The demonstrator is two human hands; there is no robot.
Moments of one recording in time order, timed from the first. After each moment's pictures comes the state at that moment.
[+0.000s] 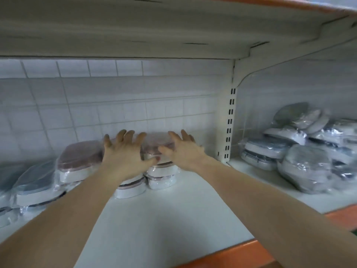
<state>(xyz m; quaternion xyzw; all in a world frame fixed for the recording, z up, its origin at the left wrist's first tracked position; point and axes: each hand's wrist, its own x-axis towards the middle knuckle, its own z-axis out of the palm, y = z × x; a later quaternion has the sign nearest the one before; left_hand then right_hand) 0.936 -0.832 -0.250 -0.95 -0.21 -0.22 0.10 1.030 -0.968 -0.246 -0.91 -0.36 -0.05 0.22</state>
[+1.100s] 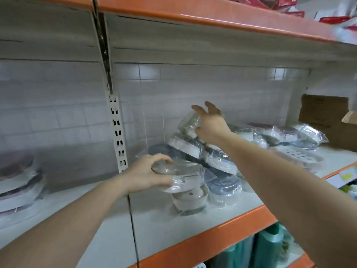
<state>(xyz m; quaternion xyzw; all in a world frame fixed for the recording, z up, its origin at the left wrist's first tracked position) 1.130 -1.138 -0.259 -0.94 -0.01 -0.06 -0.33 1.262 -1.302 -0.200 -0.93 -0.25 -0.21 0.19</state>
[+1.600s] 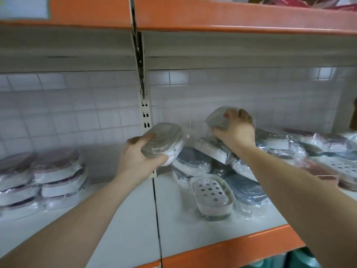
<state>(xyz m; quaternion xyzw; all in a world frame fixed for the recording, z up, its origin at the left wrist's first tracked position) 1.106 -1.107 -0.245 -0.84 -0.17 -0.37 -0.36 1.282 -1.284 -0.218 -0.88 -0.18 -0.30 0.32</state>
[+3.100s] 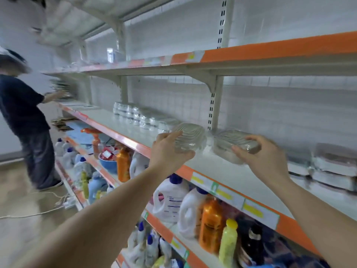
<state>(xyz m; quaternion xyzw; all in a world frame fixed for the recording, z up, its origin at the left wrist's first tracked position) 0.453 -0.773 -0.254 -0.71 -0.53 -0.44 -0.17 0.667 -0.827 -0.246 -0.68 -0.57 -0.02 0.46</state>
